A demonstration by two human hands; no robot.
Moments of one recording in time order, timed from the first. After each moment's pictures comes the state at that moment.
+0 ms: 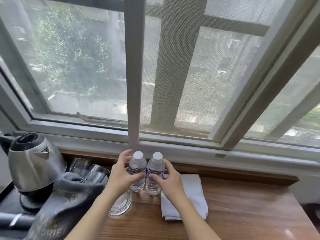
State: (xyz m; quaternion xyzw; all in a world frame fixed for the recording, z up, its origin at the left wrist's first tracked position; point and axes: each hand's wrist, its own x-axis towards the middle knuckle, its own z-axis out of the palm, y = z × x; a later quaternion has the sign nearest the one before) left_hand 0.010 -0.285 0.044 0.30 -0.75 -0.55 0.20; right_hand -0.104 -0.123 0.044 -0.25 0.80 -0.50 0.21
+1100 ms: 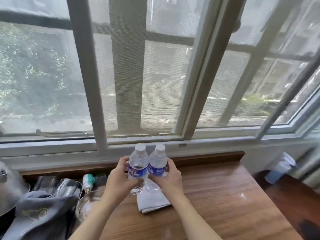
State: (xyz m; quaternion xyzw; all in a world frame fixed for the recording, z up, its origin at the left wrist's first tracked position) left_hand -0.004 -0.201 0.079 0.20 -0.82 -0.51 0.16; right_hand -0.092 -0.027 0.083 -0.15 0.84 -0.51 0.10
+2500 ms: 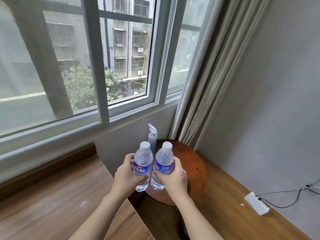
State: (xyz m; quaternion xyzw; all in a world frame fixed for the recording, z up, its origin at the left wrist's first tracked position) left_hand -0.286 0.397 0.065 -0.02 -0.85 -0.53 -0.01; right_hand -0.262 0.572 0.066 0.13 0.87 -0.46 -0.13
